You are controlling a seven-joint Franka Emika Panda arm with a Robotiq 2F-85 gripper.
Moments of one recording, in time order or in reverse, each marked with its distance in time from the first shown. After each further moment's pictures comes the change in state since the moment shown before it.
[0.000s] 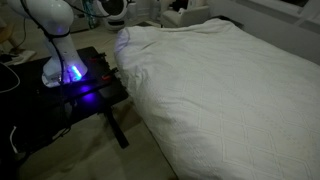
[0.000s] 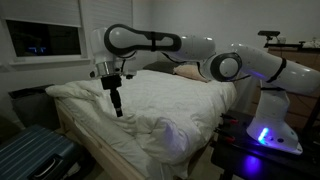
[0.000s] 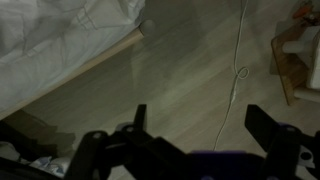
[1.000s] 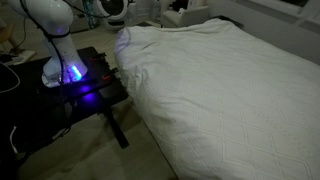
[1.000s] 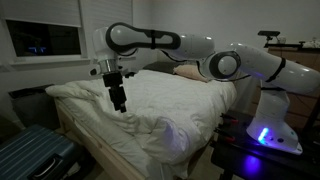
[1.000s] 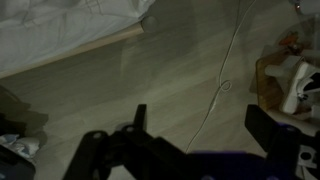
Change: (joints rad) arm -0.034 -0.009 0.029 -0.006 0.006 -0.019 -0.233
